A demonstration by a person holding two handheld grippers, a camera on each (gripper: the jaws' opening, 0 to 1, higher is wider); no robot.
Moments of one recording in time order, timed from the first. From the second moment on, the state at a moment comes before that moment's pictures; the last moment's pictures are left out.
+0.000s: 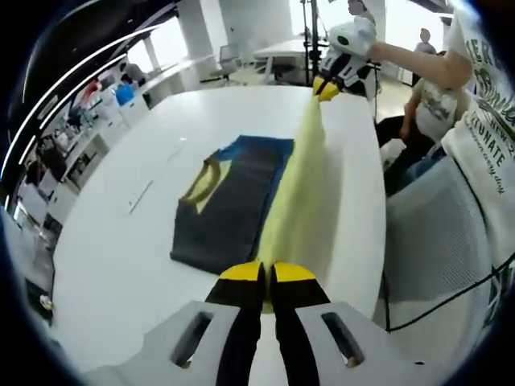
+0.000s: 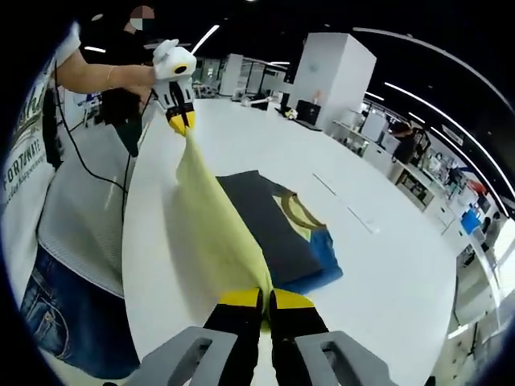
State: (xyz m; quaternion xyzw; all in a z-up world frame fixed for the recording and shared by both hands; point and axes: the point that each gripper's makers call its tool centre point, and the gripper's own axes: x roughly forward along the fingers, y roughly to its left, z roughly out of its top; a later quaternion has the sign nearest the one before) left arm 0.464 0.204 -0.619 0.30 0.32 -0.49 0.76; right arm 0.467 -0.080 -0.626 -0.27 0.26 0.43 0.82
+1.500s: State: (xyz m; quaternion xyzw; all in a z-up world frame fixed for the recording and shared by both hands) left arm 0.617 0.200 -0.627 0.32 0.29 -0.45 0.78; right arm 0.609 -0.082 -0.629 -0.32 0.25 0.38 0.83
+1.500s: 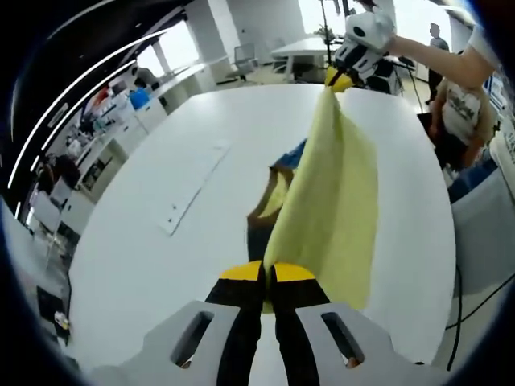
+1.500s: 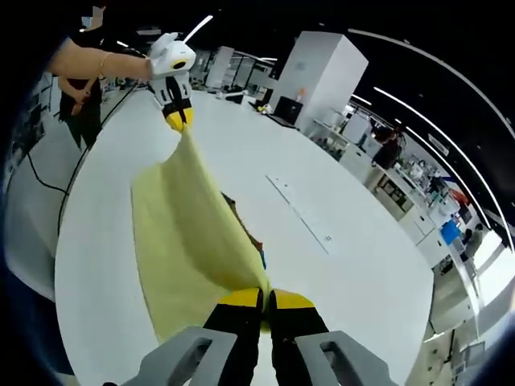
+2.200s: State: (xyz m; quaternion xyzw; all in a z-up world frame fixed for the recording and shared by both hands) left arm 0.668 0.212 -0.703 0.33 0.38 -0.42 0.76; right arm 0.663 -0.077 -0.704 -0.27 0.32 0.36 0.83
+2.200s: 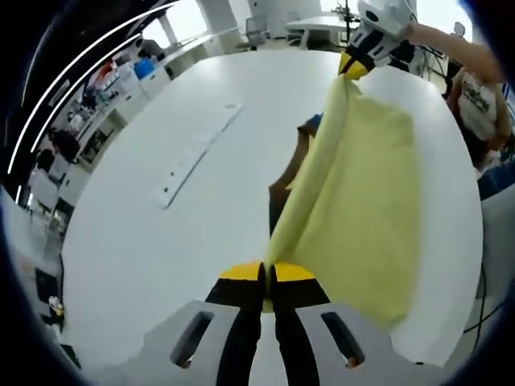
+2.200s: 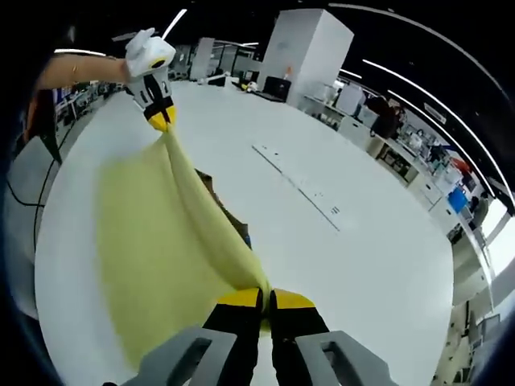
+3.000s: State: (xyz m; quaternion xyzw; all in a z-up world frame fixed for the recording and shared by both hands) left arm 0.684 0.231 -0.754 0.33 0.43 -0.37 0.76; right arm 0.687 -0.095 -0.747 -0.30 0.36 0.33 0.82
